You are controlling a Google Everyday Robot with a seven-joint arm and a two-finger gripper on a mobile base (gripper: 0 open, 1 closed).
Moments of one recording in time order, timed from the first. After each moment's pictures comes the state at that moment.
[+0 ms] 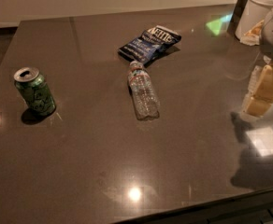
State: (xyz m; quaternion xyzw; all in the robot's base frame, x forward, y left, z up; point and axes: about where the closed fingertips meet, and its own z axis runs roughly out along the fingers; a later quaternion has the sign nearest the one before) arm 0.438 -0.217 0.977 -0.60 0.78 -0.04 0.16
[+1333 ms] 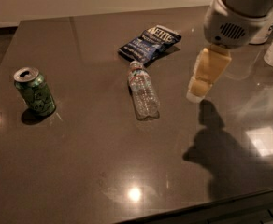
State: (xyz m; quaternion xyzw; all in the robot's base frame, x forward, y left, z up) arm 0.483 -0.152 0.975 -0.56 0.82 -0.04 0.15
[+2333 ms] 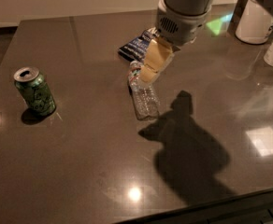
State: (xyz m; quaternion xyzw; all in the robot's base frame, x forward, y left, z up) arm 0.525 -0.085 0.954 -0.42 0.90 -0.02 0.13
